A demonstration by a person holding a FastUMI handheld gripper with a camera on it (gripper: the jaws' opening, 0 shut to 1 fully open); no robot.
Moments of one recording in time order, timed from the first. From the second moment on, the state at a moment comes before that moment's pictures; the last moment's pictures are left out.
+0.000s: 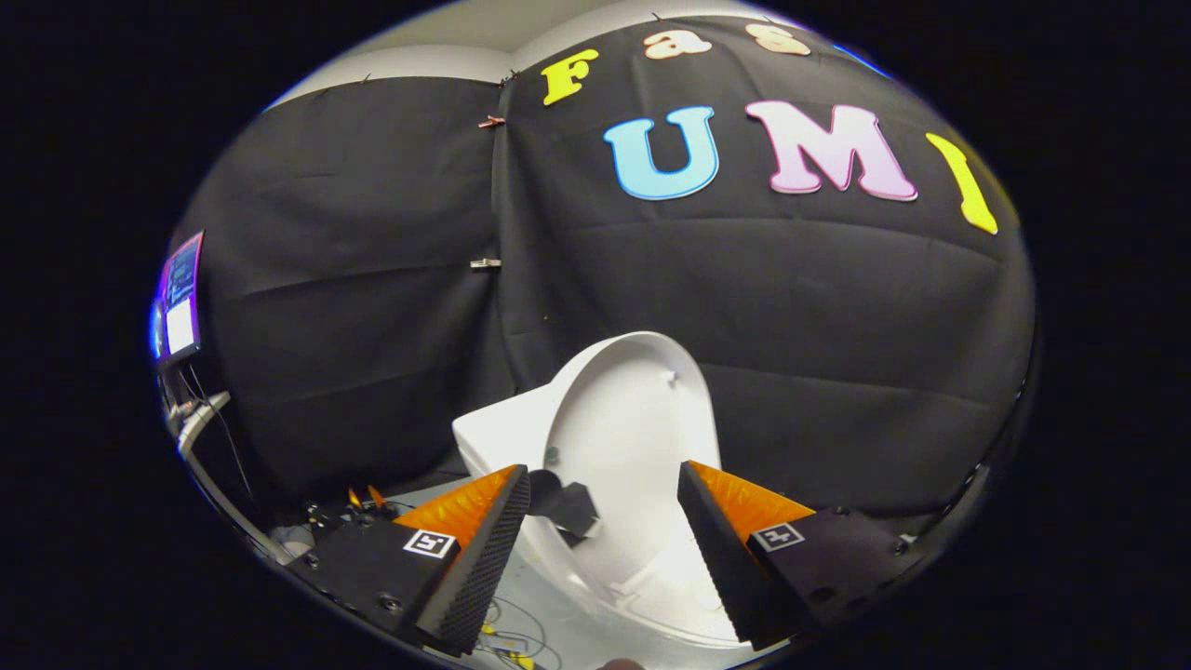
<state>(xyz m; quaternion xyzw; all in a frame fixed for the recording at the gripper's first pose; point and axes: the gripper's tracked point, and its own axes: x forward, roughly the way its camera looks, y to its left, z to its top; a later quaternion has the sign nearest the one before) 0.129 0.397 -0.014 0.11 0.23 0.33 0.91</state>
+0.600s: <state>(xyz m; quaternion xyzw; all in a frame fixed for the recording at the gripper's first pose) 0.105 0.105 0.026 0.03 0.08 0.11 0.99</state>
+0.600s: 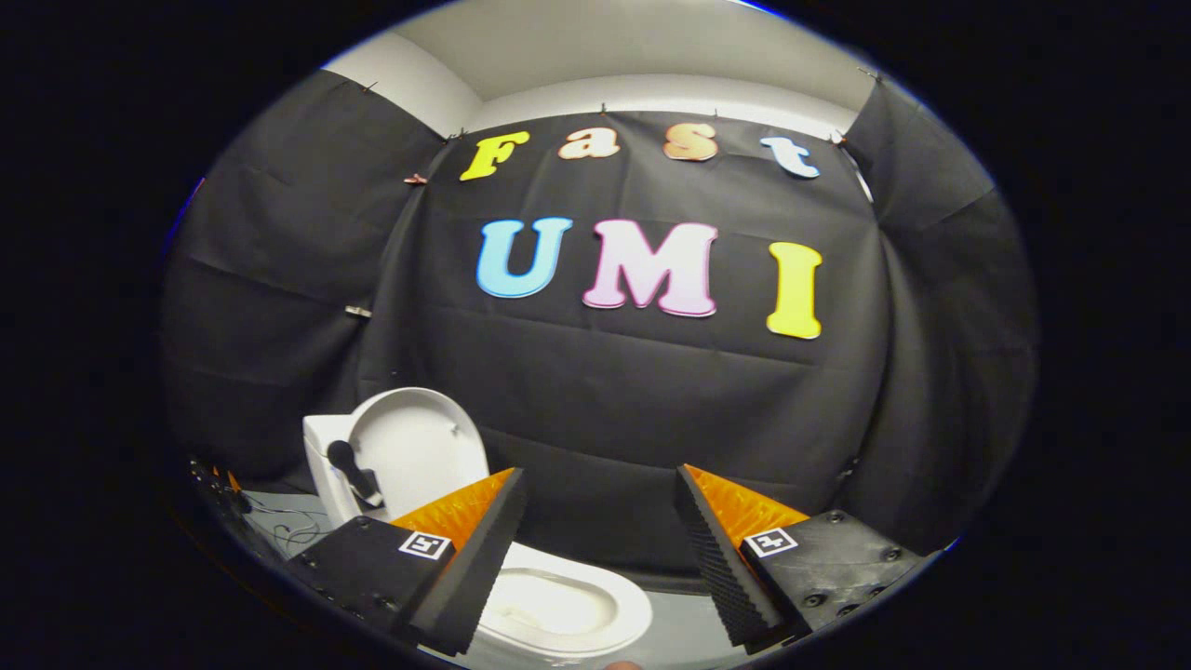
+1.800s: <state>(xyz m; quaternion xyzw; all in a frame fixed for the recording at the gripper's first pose) 0.061 -0.029 -0.017 0.04 0.08 -0.02 1.00</state>
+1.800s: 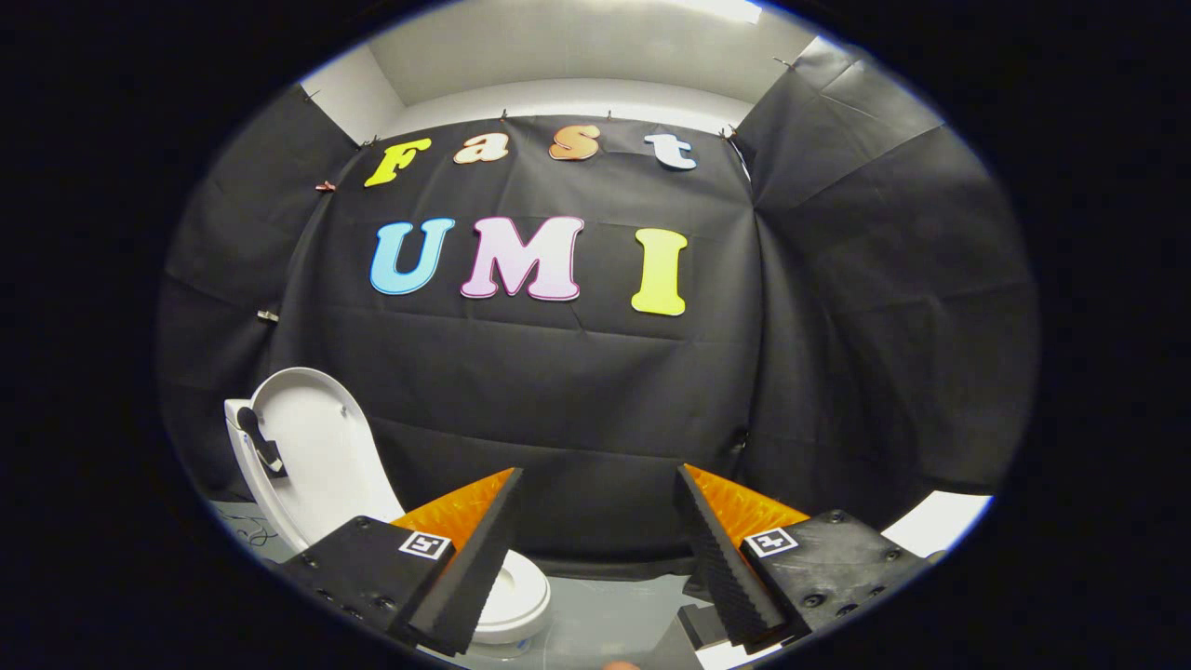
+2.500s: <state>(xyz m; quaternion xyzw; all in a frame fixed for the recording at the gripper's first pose) 0.061 -0.026 -0.018 0.04 0.09 -0.01 1.00</state>
